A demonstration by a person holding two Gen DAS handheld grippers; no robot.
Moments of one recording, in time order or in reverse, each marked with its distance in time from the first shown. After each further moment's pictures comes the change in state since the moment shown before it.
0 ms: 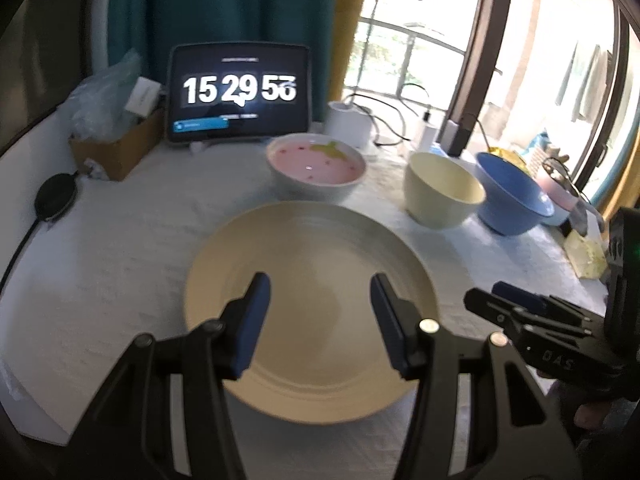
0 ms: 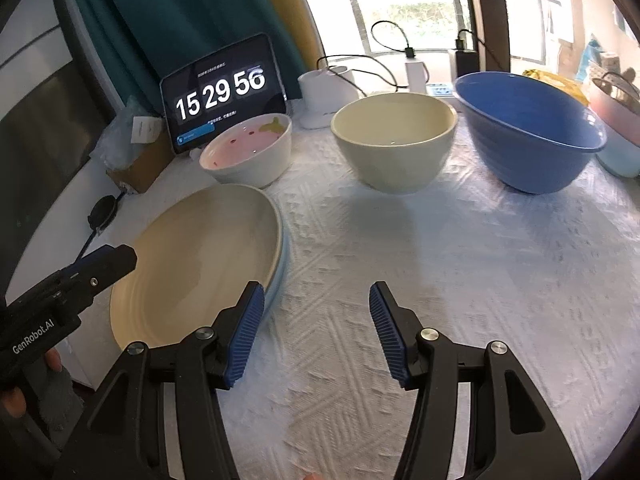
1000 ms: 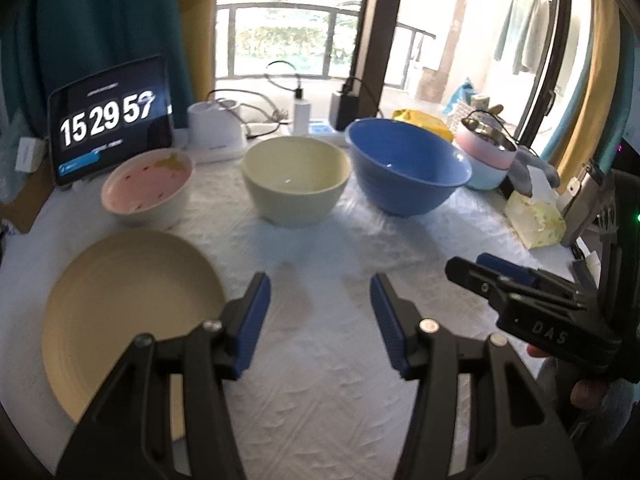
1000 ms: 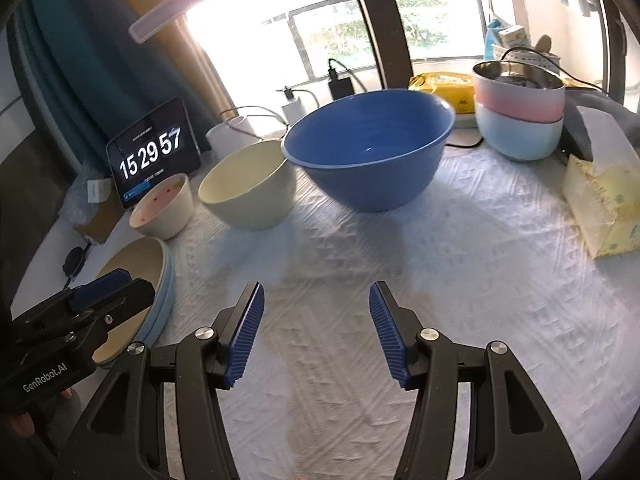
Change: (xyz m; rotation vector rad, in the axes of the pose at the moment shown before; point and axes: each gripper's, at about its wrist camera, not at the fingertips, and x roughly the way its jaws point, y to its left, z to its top) left arm 0.033 -0.149 0.011 0.179 0.048 -0.151; right arm -0.064 -0.122 0.006 0.130 -0.100 -0.088
